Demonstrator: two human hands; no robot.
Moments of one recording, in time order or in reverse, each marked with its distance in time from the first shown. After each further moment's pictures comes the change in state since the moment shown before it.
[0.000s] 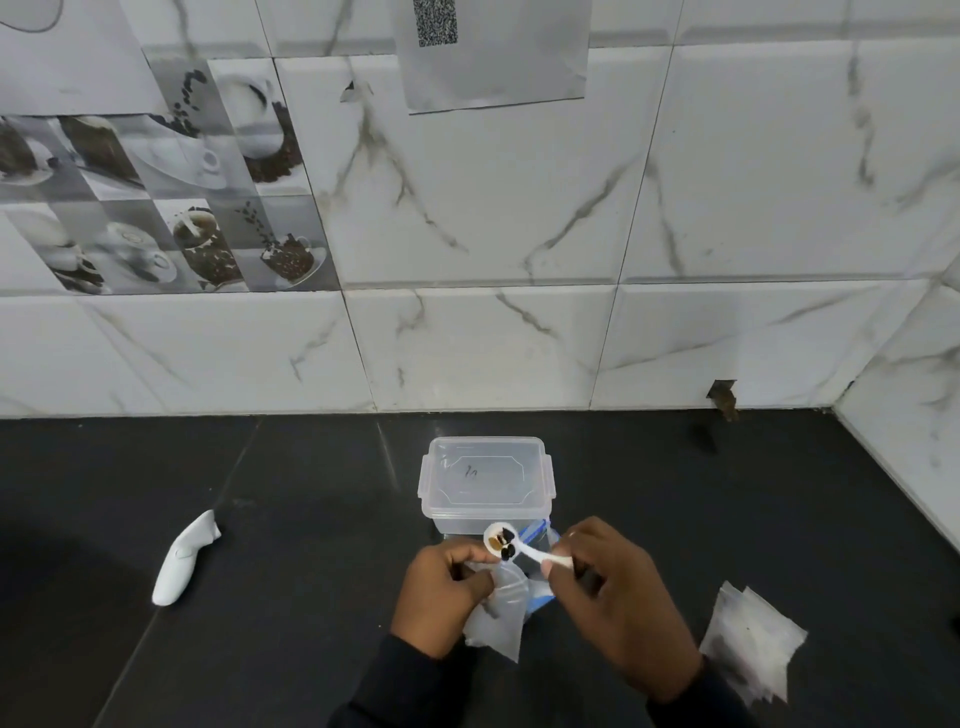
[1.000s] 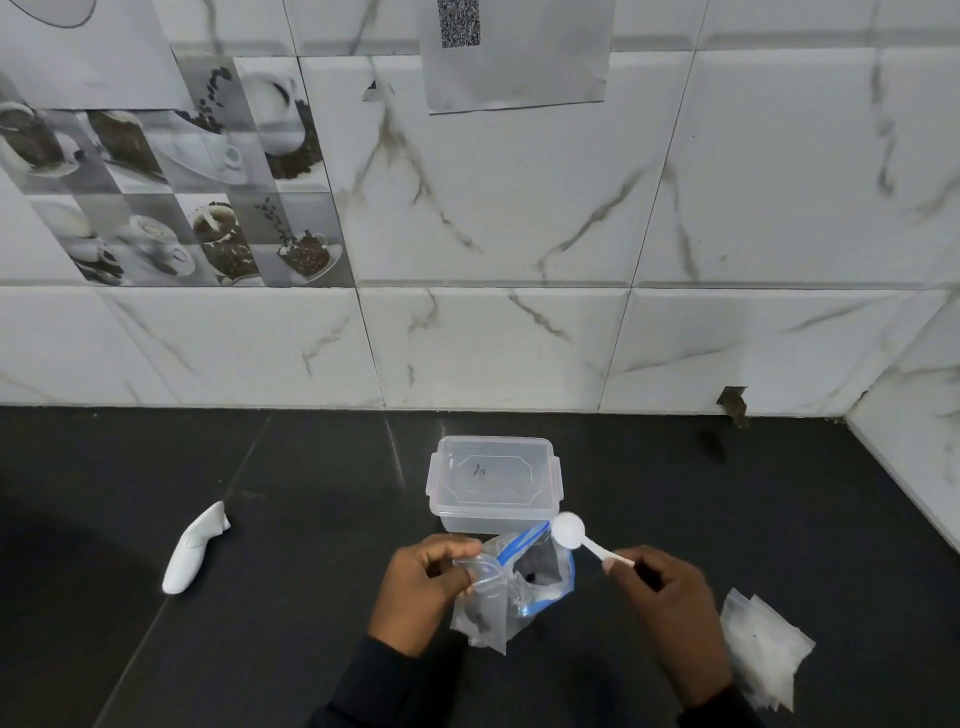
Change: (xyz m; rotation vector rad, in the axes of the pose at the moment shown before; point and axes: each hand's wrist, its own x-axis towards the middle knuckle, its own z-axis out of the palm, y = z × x) left_hand 0.001 -0.015 -0.026 -0.155 0.035 -0.034; right_hand -0.014 0.041 -0.001 0.224 0.207 0.429
